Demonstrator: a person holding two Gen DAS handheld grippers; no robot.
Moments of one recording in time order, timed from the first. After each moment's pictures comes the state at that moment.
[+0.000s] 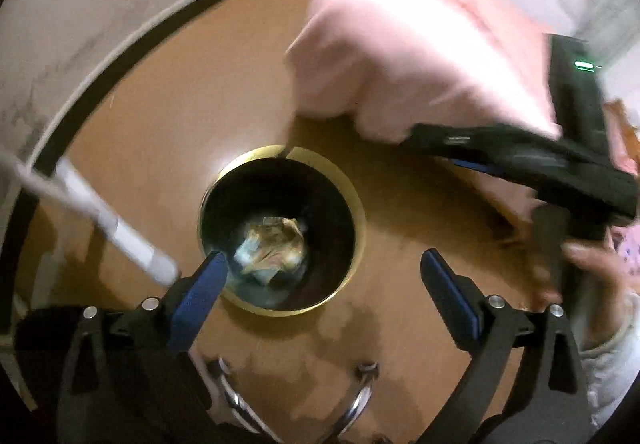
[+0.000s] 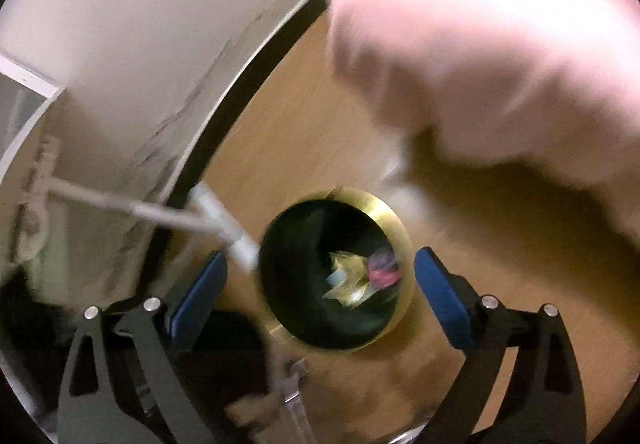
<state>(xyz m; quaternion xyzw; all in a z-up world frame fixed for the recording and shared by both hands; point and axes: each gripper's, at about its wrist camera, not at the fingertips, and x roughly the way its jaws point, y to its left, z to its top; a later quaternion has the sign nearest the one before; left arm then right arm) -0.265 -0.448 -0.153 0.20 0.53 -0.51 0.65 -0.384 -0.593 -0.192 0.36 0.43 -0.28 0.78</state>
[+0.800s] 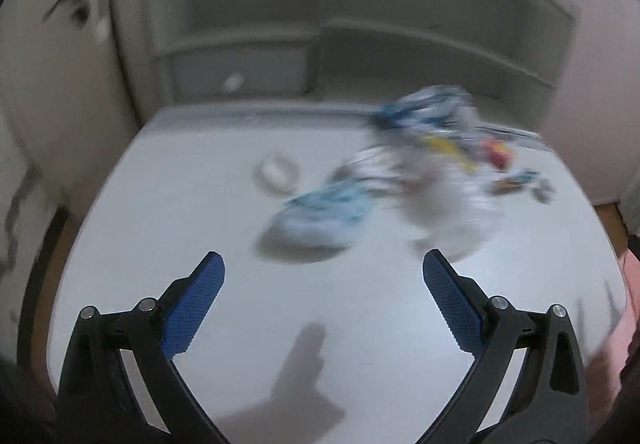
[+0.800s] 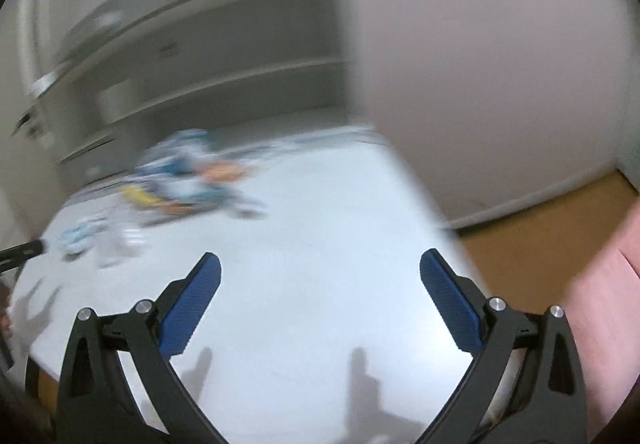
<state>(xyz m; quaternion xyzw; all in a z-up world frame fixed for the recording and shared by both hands) -0.073 0.087 0.054 -0.03 0.40 -0.01 0.91 -0.133 -0.297 0.037 0.06 0.30 -0.01 0.95</state>
